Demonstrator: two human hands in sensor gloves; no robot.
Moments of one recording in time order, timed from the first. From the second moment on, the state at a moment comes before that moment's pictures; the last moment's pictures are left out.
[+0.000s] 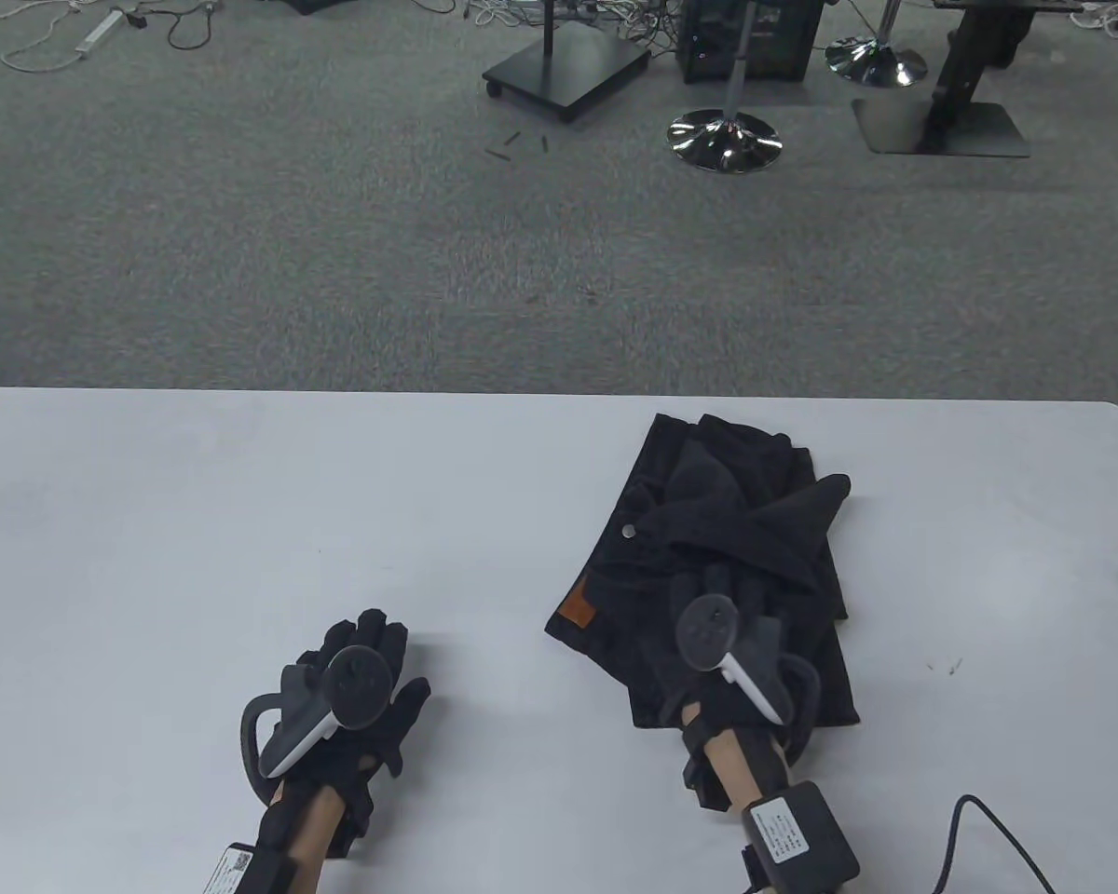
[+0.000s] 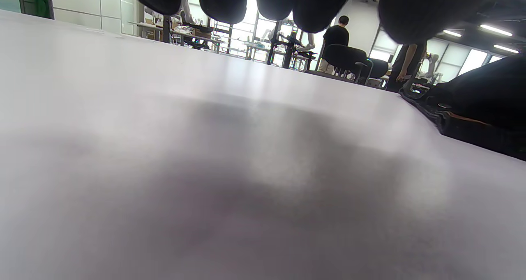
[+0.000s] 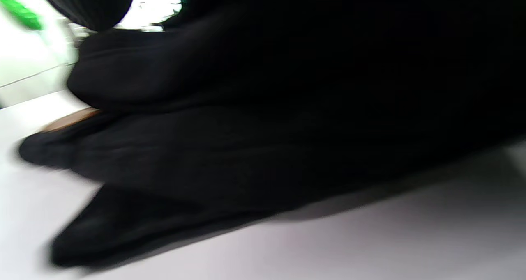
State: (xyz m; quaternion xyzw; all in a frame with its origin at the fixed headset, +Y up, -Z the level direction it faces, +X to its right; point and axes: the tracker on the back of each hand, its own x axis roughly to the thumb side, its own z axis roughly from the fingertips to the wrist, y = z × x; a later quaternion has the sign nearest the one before) left_hand -0.227 -0.756 -0.289 -0.09 0.00 0.10 0.99; right_hand 0.173 -0.751 -0.342 -0.11 0.11 0.98 0.15
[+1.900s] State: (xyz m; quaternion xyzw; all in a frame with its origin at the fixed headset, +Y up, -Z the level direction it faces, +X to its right) left_hand -0.218 -0.761 -0.290 -0.11 -0.01 0.09 0.99; right_hand 0.087 -0.701 -0.308 0.16 -0.09 0.95 0.24
